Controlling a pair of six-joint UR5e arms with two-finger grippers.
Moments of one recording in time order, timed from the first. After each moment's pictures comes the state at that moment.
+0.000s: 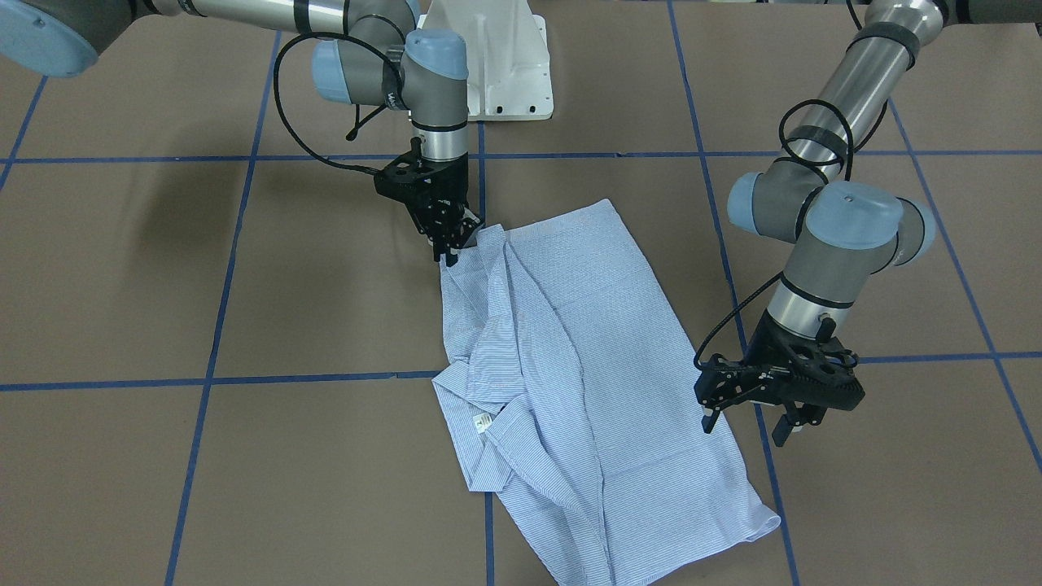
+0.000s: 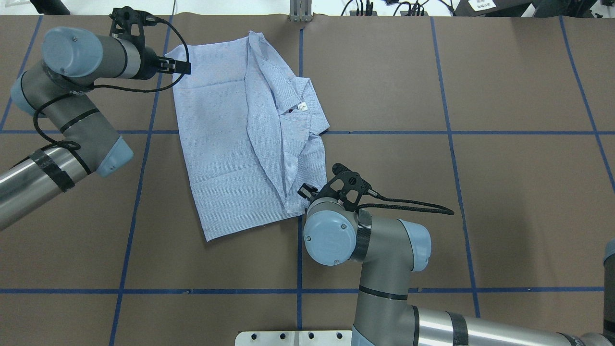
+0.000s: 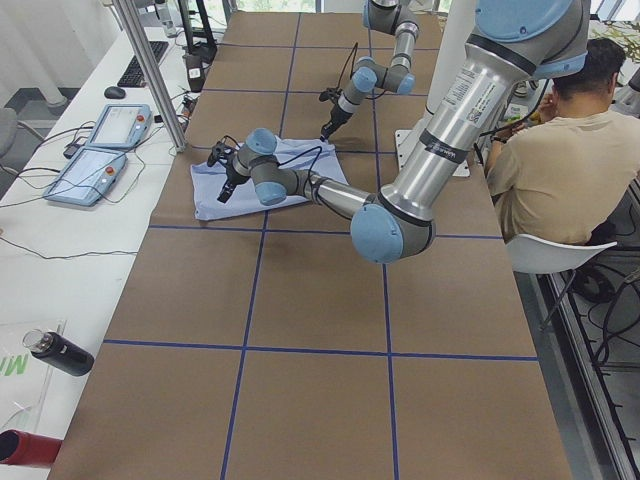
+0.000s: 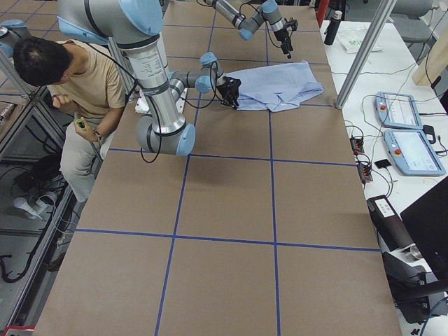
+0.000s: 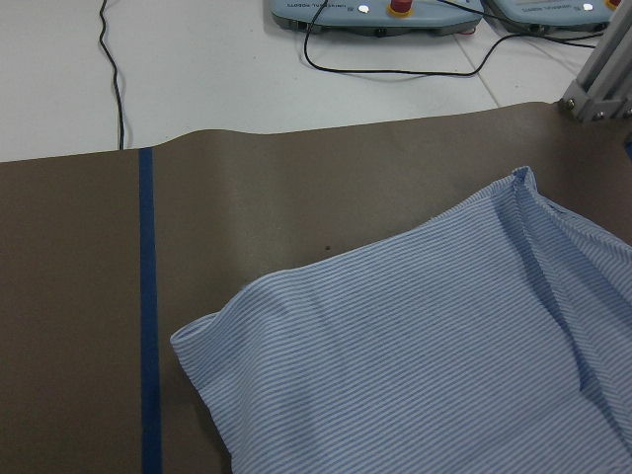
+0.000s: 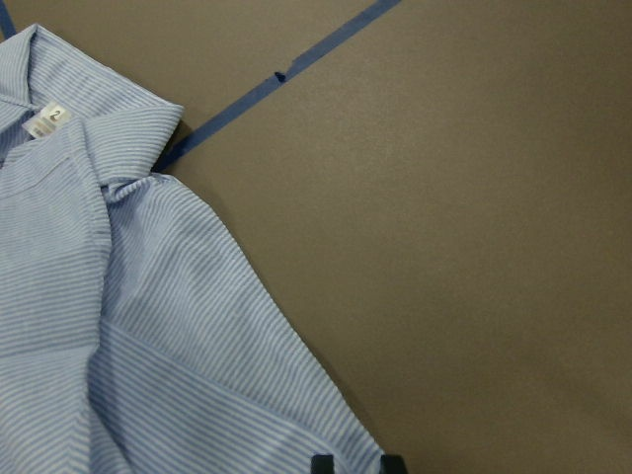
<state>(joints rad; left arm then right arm) -0.89 -2.13 -1.26 -2.43 -1.76 -0.87 0.27 -0.94 1.62 -1.44 1.26 2.01</state>
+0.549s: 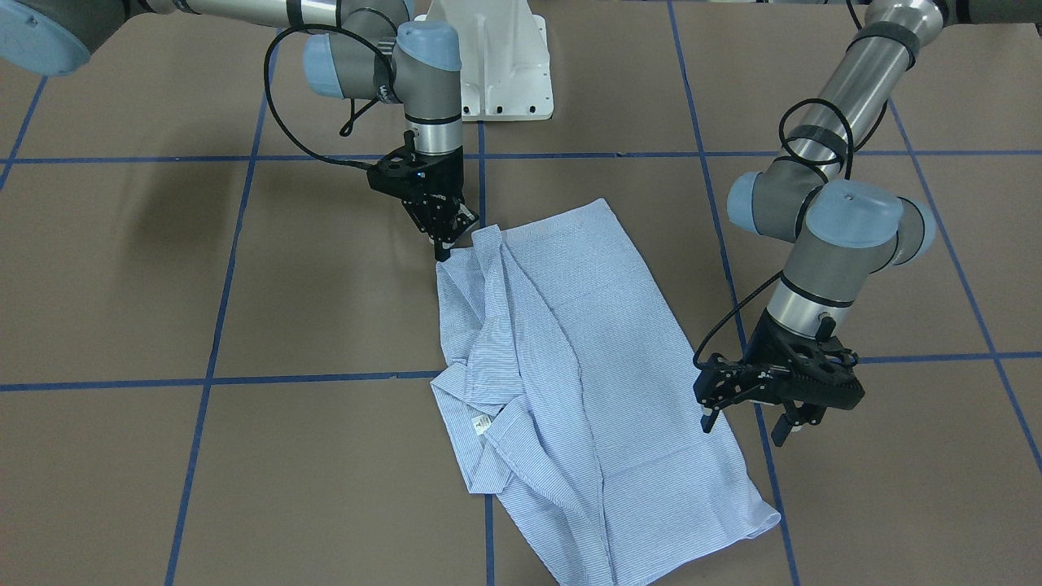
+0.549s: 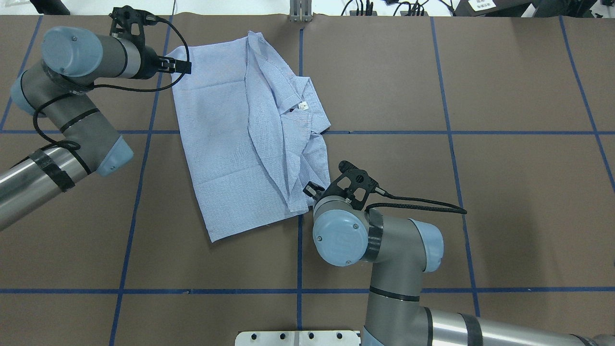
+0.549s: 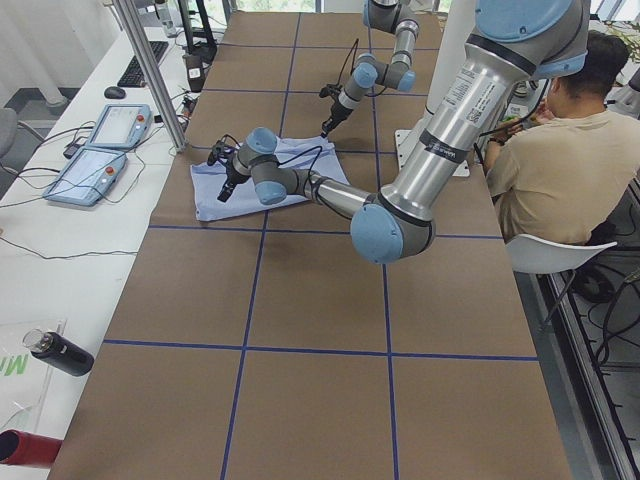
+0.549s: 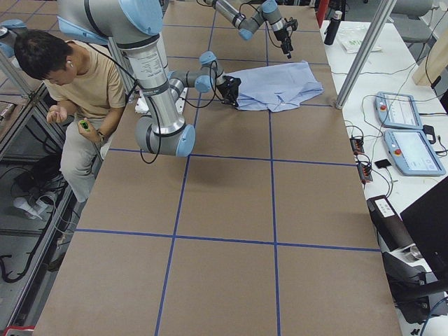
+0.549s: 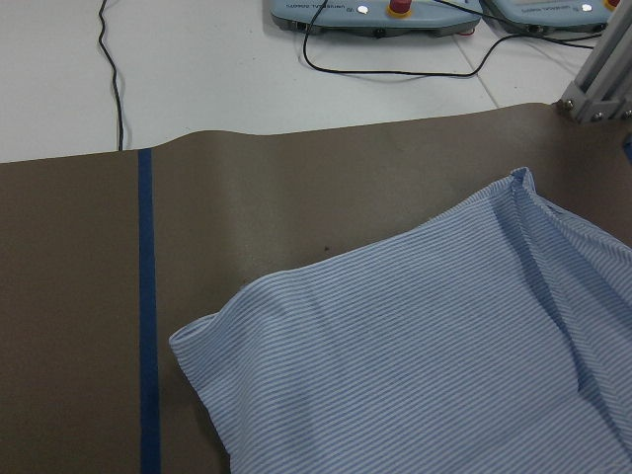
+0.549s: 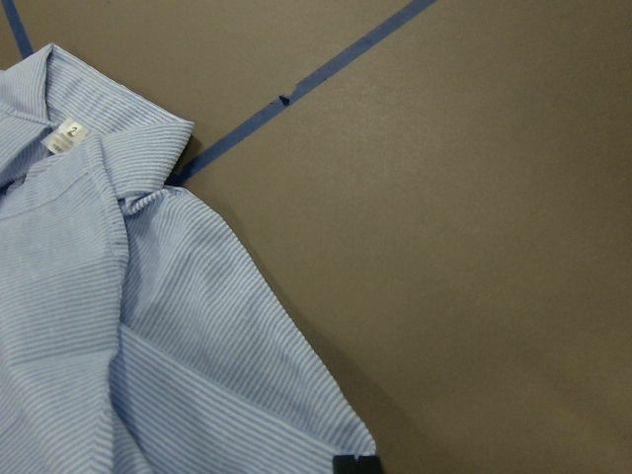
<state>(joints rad) -0.89 -2.13 -1.26 -2.43 -1.76 -0.87 0.28 -1.00 1.71 -1.44 1.26 2.00</state>
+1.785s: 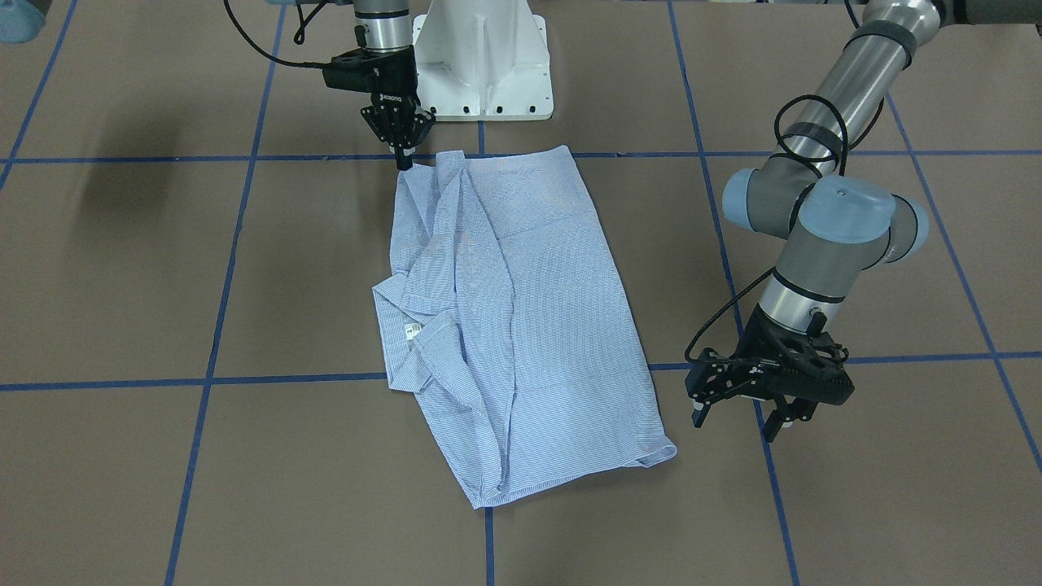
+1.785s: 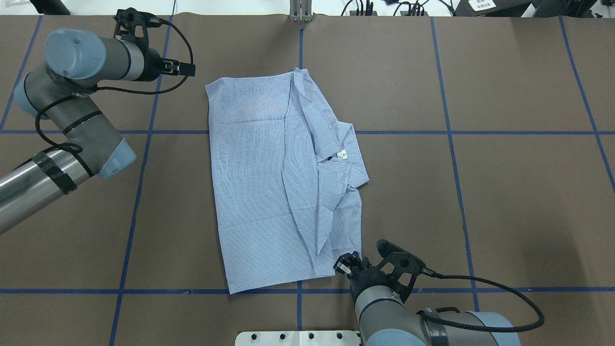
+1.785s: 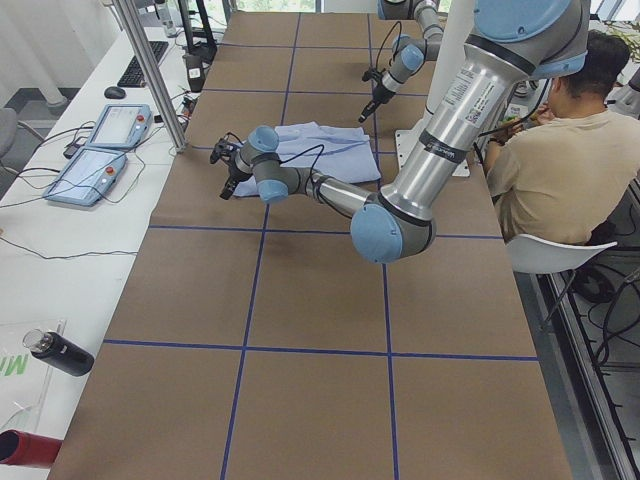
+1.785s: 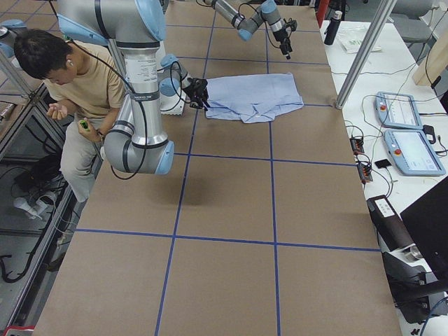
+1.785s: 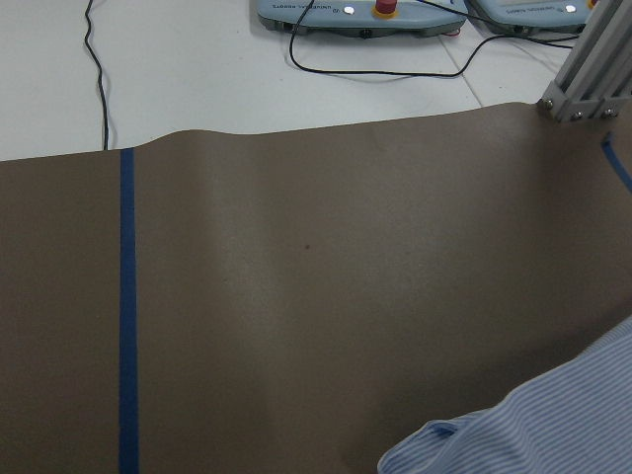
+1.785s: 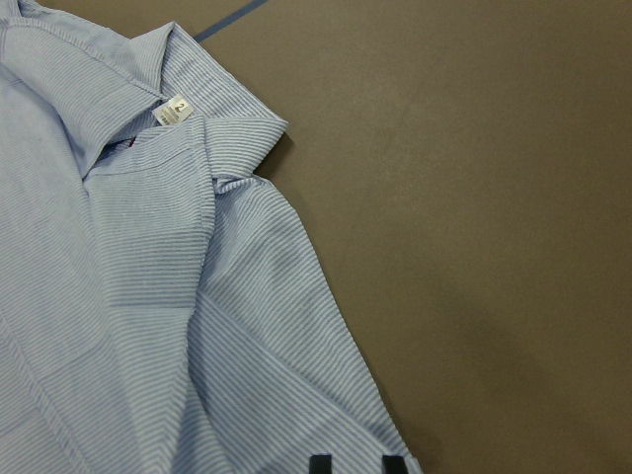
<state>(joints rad) -0.88 -2.13 -1.27 -2.43 -1.76 -0.88 0.01 -1.23 2.04 -1.60 1.05 2.05</state>
